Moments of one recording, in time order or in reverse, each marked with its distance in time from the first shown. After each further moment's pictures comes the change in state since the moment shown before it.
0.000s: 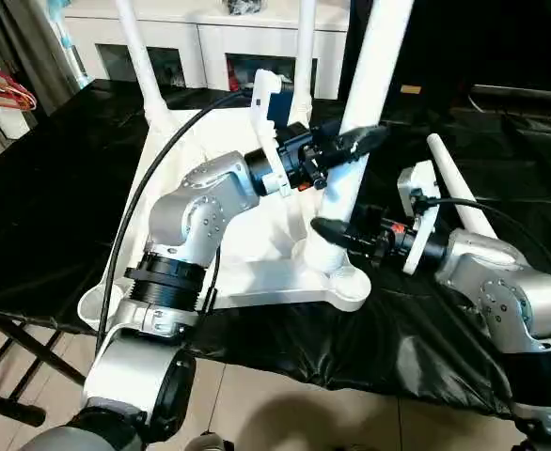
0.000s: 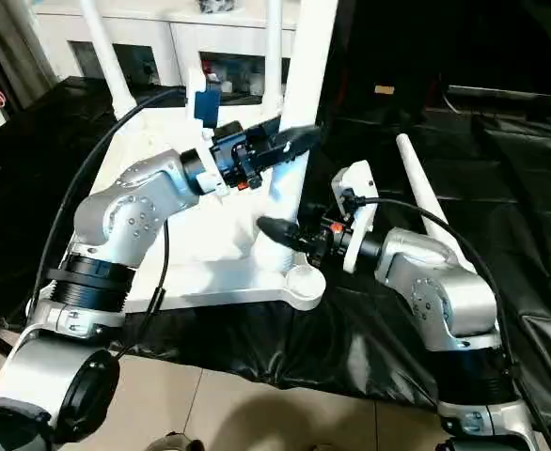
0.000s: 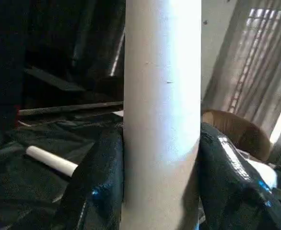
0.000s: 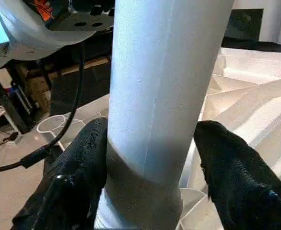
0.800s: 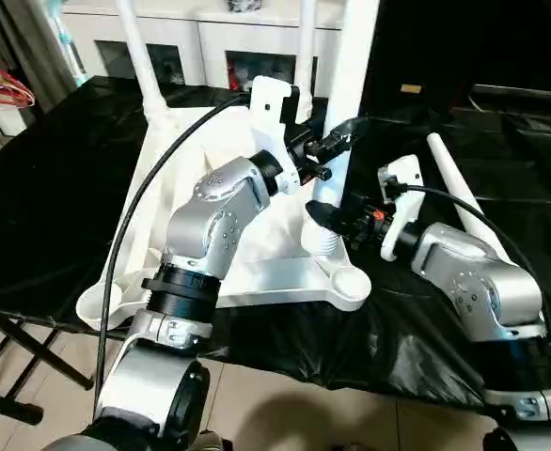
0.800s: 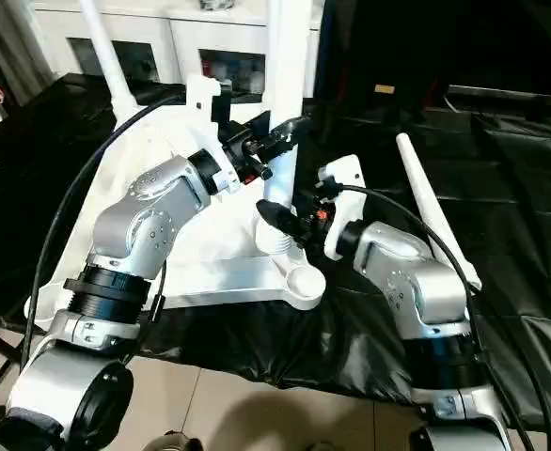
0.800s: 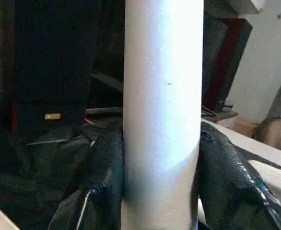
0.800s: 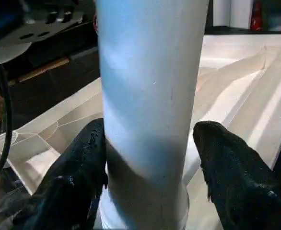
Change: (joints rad) left arm 0.044 -0.070 -0.020 -0.031 0.123 -0.097 0.250; right arm -0.074 0.089 0.008 0.091 -0.052 0.053 -0.203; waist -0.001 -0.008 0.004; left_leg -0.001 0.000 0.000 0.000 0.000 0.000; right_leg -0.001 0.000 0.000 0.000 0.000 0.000
